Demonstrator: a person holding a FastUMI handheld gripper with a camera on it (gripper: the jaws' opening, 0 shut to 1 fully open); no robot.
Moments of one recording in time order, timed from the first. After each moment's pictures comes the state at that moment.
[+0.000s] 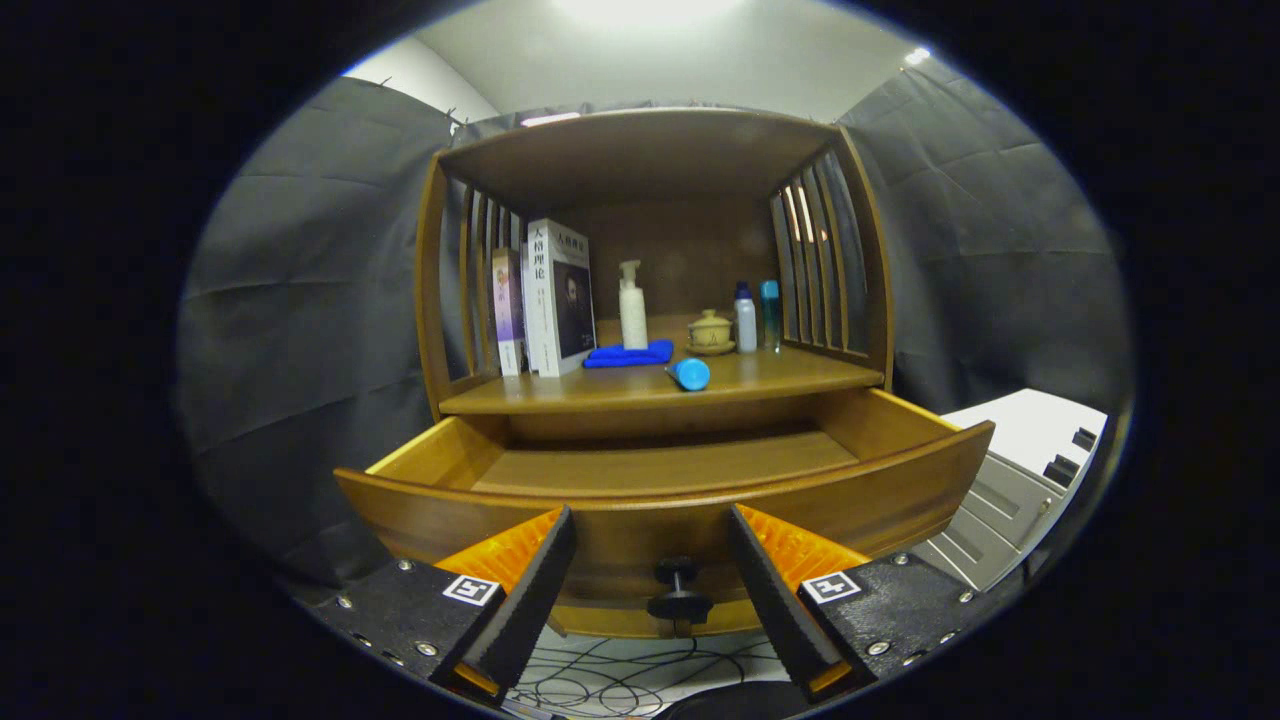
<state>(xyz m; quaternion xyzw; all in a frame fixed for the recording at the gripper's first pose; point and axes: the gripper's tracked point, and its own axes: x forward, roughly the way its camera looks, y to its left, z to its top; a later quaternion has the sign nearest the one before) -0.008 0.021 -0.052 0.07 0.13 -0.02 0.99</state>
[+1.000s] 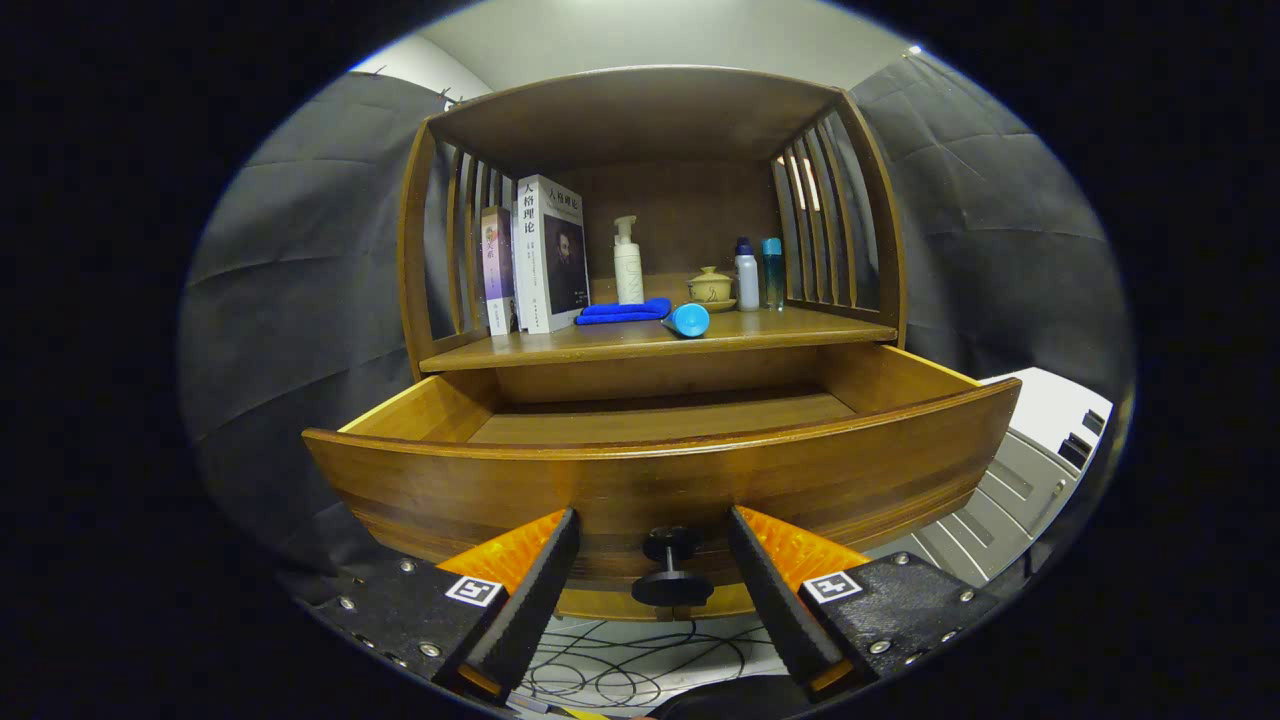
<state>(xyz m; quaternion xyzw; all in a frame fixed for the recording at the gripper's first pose) 0.006 0.019 -0.082 0.07 0.16 -0.02 0.98</state>
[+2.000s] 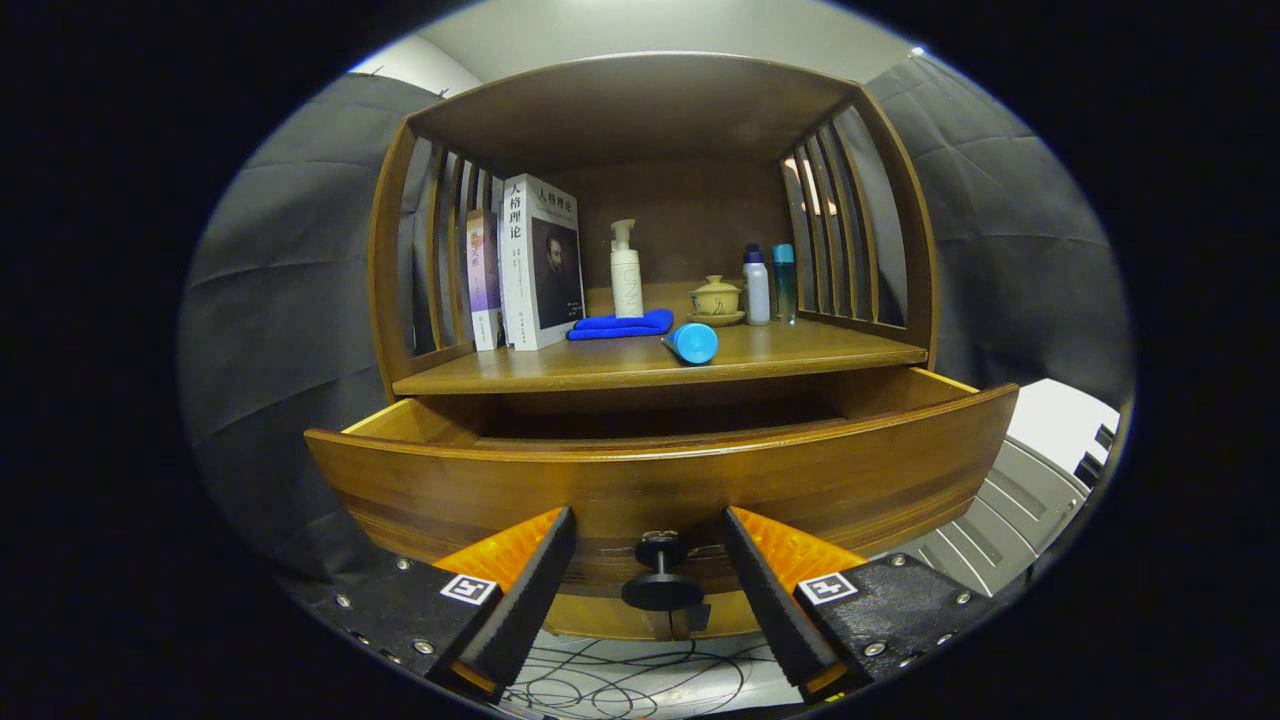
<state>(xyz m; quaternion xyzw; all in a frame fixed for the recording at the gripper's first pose) 0.060 0.012 -0.079 0.07 0.15 -0.02 0.99</state>
